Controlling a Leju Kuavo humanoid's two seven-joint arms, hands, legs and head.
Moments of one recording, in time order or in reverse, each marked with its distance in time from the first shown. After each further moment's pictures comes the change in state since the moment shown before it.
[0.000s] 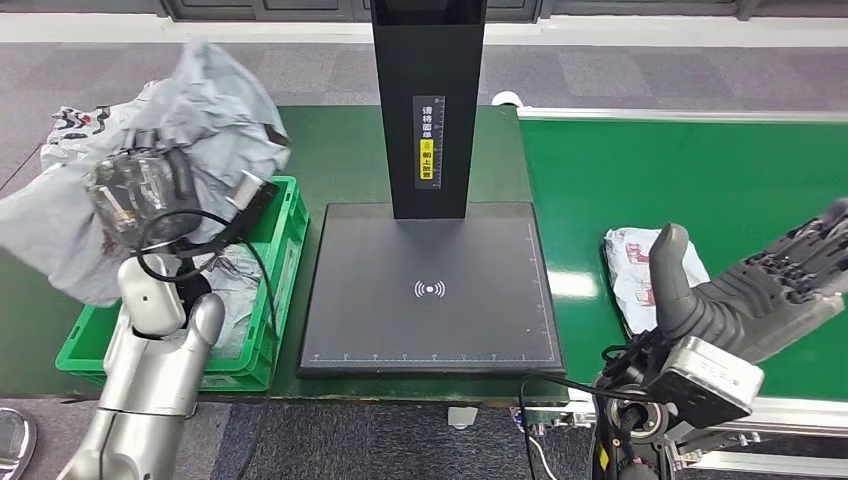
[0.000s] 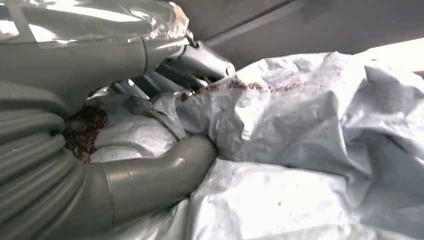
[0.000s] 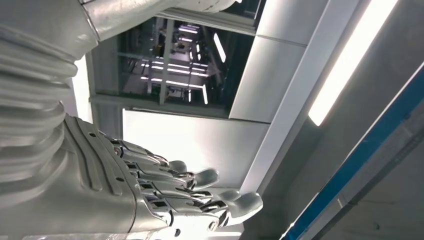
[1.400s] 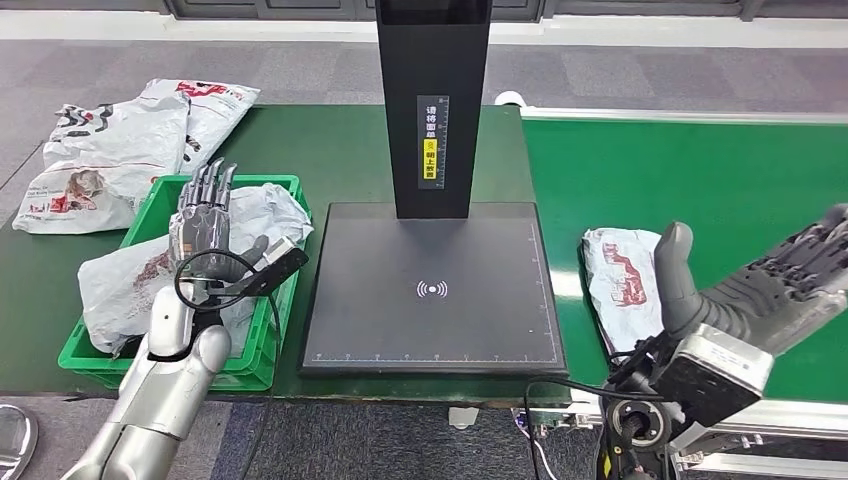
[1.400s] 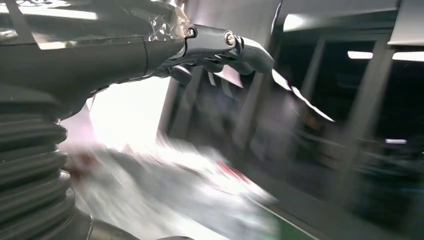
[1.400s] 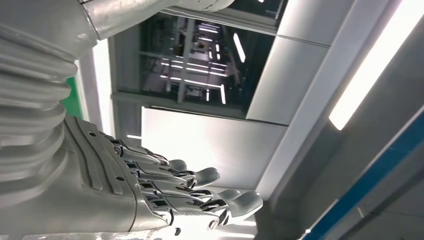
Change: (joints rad) left arm 0.063 0.024 -0.042 0.188 0.454 -0.118 -0.412; right arm 0.024 -0.011 0.000 -0.023 0.056 0.000 0.119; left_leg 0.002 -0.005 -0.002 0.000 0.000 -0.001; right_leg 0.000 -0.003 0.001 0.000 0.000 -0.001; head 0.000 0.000
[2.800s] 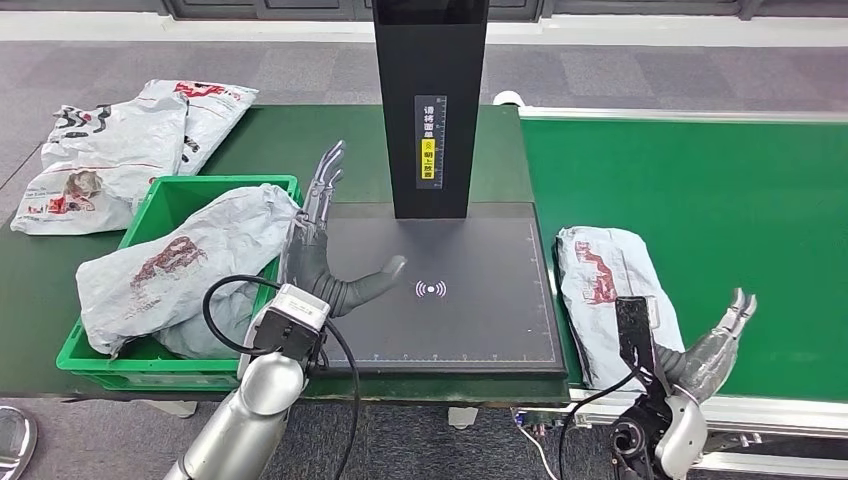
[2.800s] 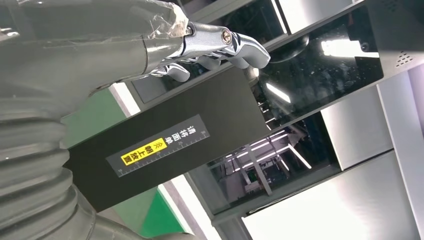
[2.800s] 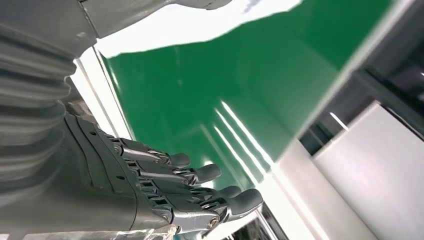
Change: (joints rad) left arm 0.071 -0.206 -0.339 -0.349 0.751 -0.209 -0.344; right arm 0.033 -0.132 -0.287 0.602 0.398 0.001 0.526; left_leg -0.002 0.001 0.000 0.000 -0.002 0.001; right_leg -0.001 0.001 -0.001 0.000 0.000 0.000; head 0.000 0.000
